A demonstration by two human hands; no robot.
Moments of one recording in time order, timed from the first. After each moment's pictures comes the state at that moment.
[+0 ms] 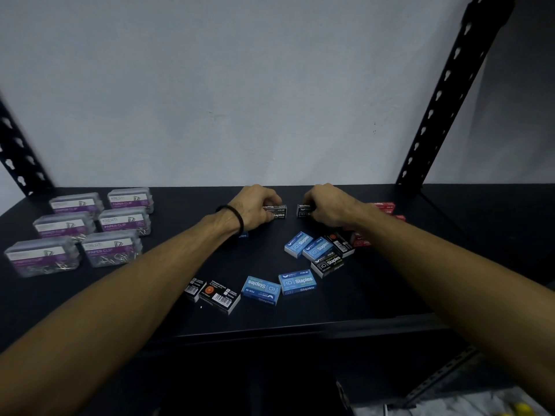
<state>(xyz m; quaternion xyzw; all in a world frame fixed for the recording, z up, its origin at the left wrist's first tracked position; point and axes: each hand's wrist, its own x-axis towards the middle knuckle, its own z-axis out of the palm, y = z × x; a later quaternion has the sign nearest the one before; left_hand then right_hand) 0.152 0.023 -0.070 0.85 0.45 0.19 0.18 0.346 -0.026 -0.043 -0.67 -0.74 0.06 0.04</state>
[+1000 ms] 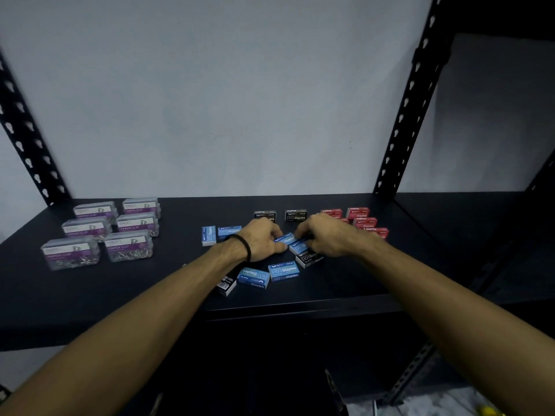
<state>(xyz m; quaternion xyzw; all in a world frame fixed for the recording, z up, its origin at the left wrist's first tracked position) 0.164 -0.067 -0.066 0.85 0.47 0.11 0.21 0.346 -0.111 -0.040 -0.61 -0.79 0.10 0.02</state>
